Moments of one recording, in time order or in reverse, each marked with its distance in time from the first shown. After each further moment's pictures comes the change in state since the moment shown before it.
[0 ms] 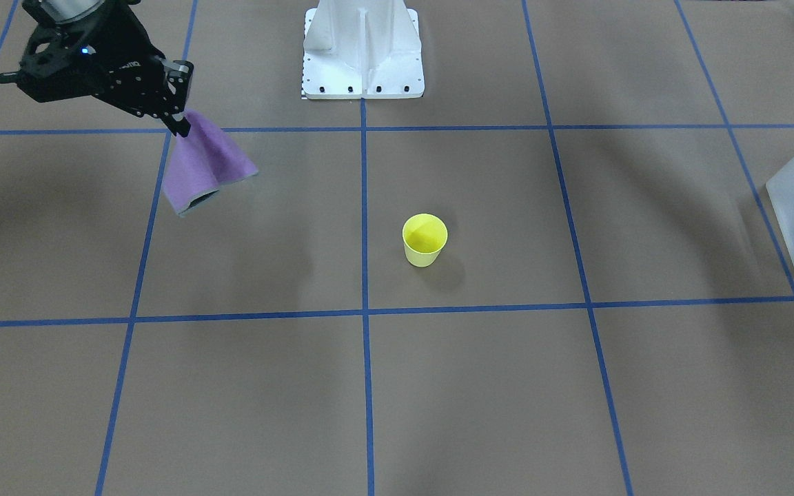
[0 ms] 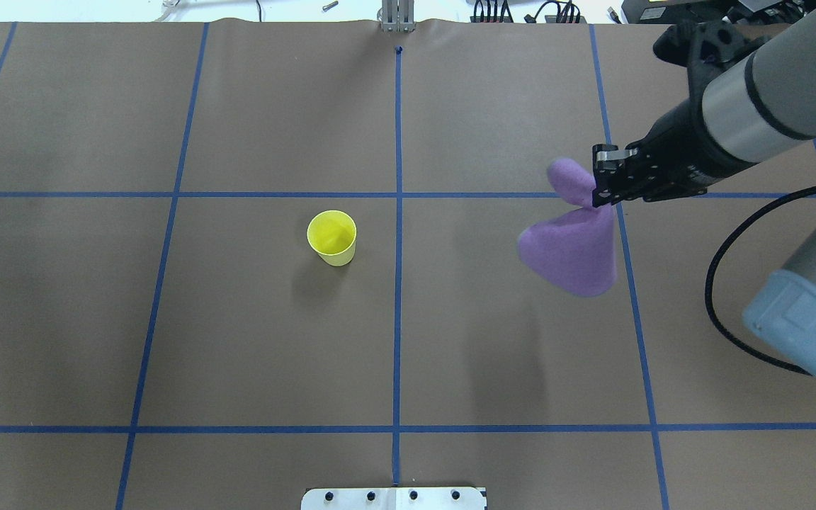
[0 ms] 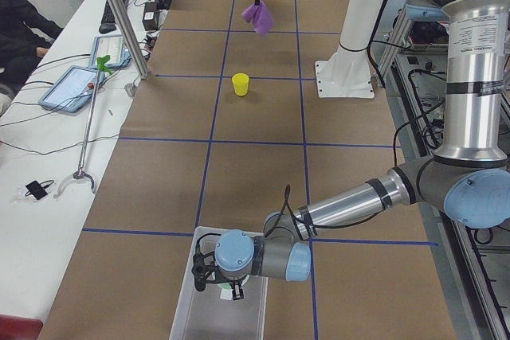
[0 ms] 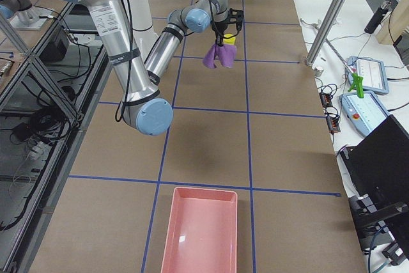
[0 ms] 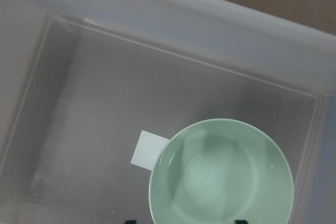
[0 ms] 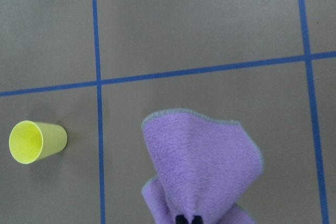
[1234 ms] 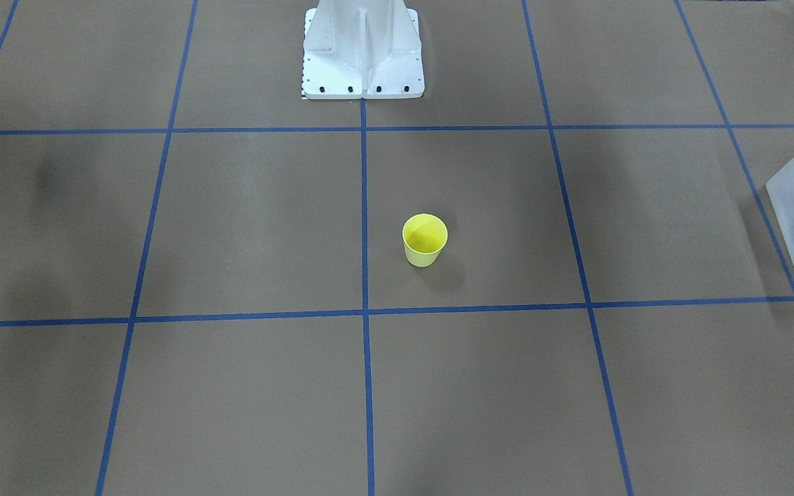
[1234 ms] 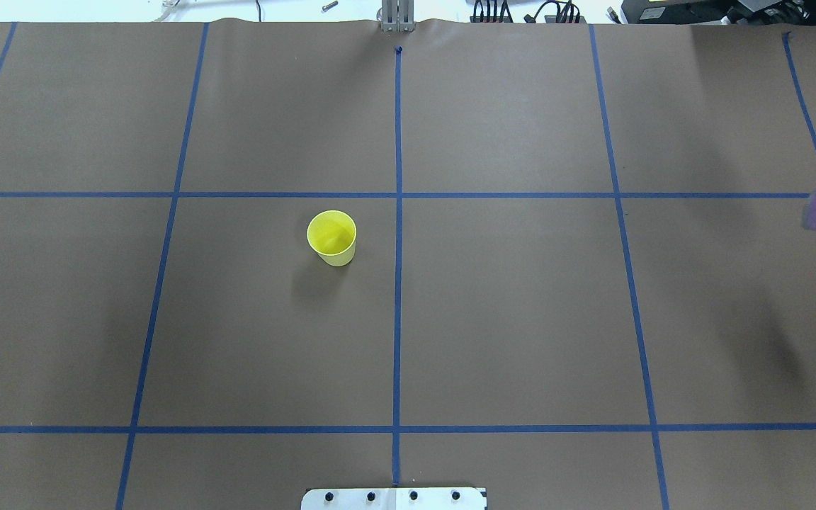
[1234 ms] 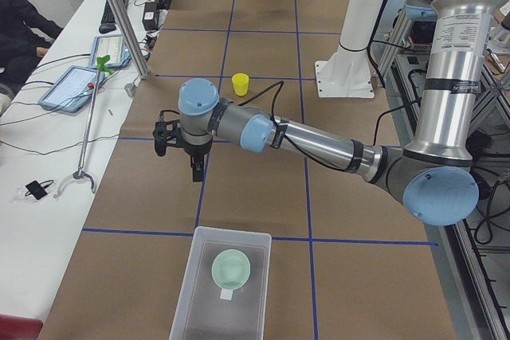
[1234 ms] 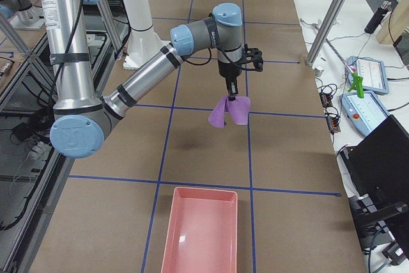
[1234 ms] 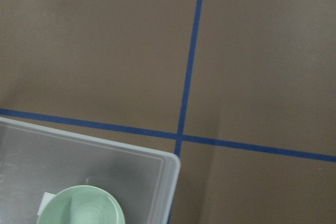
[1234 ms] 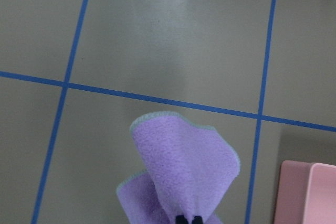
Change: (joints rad) left arm 0.139 -0.168 -0.545 0.390 -0.025 -0.367; right arm 0.512 -0.310 -0.047 -0.231 0.001 -0.987
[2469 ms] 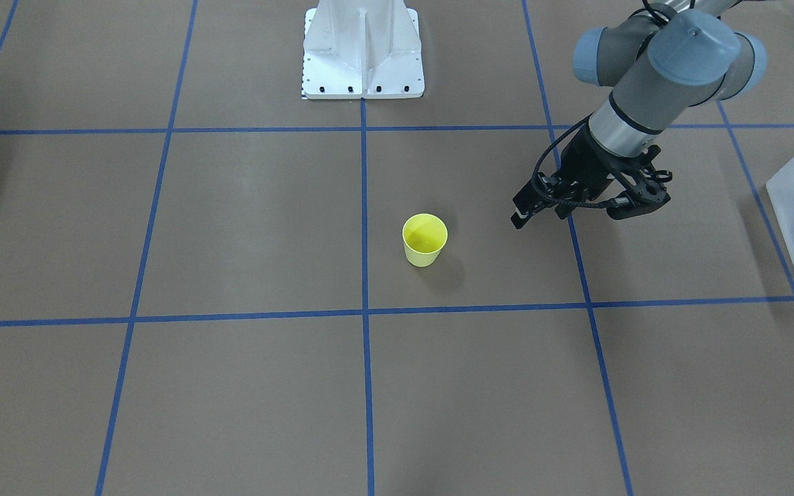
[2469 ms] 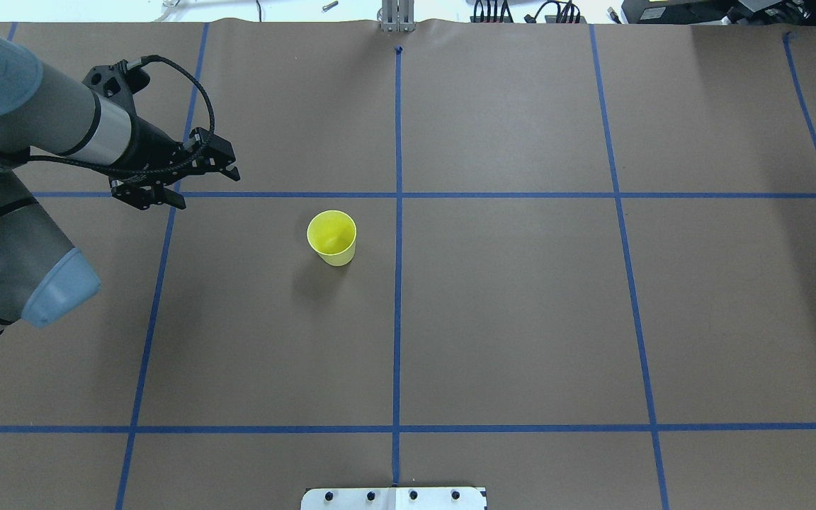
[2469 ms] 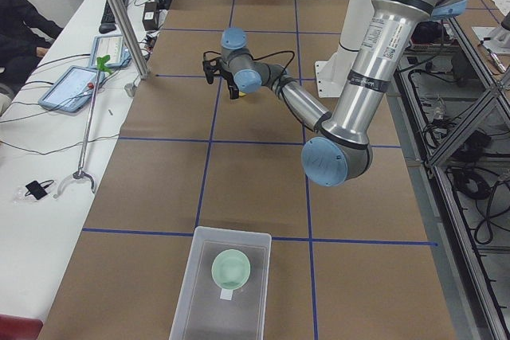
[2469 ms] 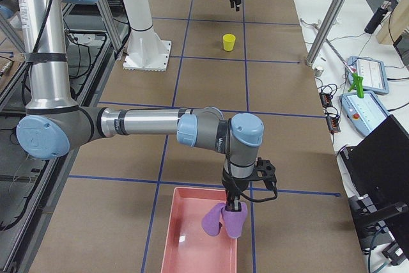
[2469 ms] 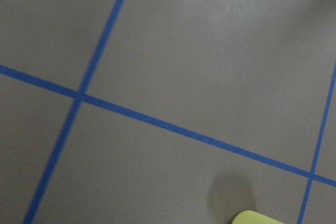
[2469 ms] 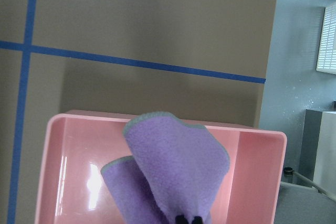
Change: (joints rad) left arm 0.606 -0.273 -0.008 -0.230 0.272 -0.829; right arm 0.282 -0.041 -0.590 0.237 -0.188 -0.395
